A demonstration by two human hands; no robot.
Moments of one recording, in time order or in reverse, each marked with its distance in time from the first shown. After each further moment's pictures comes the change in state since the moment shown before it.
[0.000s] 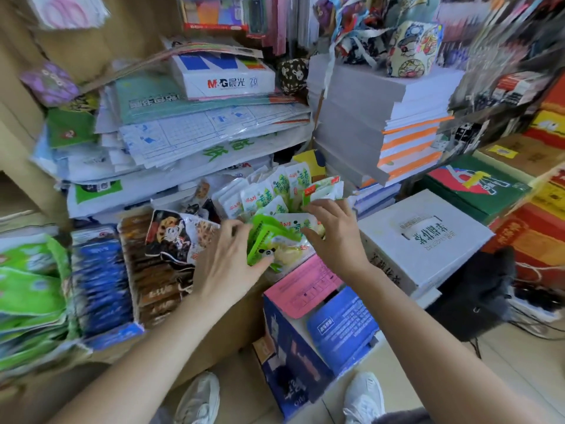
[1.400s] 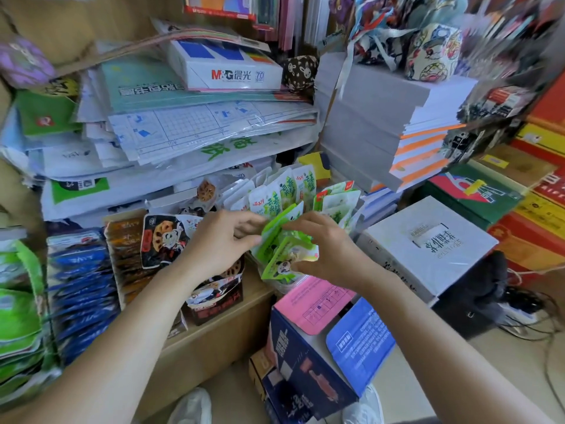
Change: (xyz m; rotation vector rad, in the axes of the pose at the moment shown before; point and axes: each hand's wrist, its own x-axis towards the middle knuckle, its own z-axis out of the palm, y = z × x) left_hand 0.054 -0.043 -0.024 -0.539 -0.207 0.098; right_hand 0.015 -0.033 -0.003 0.177 -0.477 -0.003
